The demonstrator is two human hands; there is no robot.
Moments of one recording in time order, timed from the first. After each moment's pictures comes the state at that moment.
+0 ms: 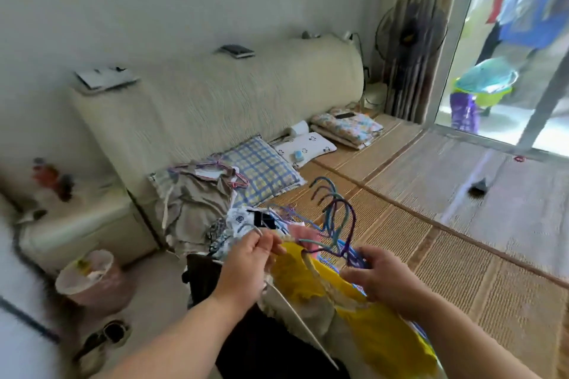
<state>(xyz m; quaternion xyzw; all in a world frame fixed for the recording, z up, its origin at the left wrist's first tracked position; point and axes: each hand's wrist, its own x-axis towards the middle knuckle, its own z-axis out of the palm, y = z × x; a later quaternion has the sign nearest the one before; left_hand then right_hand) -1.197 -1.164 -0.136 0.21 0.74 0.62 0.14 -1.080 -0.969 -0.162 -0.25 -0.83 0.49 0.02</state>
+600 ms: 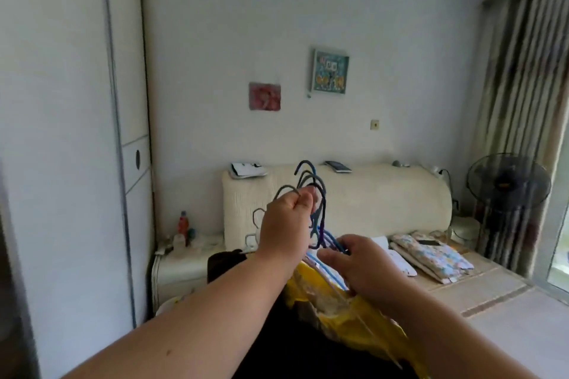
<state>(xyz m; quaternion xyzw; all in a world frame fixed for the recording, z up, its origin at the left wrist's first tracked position) -1.116 -1.334 0.134 0.17 0.69 0.68 -0.15 -1.068 -1.210 0.112 -0.04 -0.90 0.42 0.12</state>
